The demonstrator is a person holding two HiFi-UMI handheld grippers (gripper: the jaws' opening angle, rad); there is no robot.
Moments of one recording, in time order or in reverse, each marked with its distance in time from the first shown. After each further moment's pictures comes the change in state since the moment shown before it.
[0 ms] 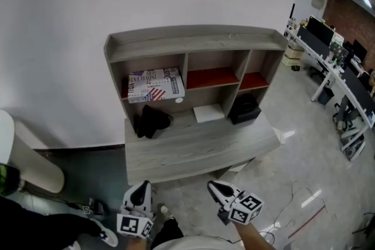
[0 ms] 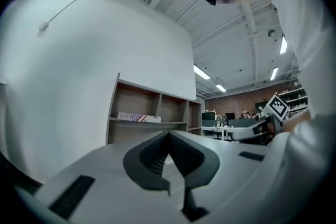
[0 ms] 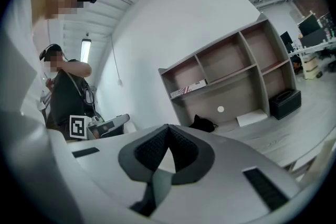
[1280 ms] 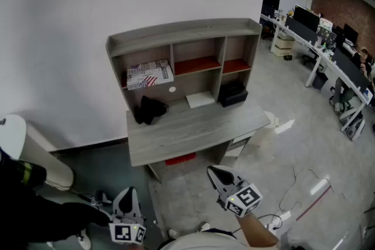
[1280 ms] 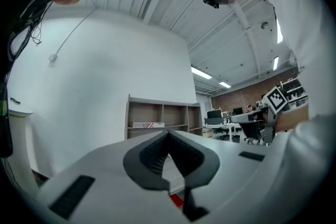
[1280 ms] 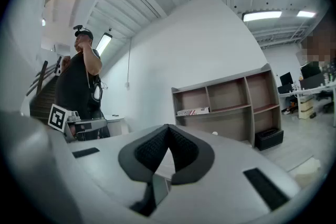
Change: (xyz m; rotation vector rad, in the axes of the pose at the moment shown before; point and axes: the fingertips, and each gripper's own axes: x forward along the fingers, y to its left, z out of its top) left arm -0.172 -0.048 0.041 0.096 -0.038 0.116; right arm -0.104 0.097 0.019 -0.263 -0.176 -0.078
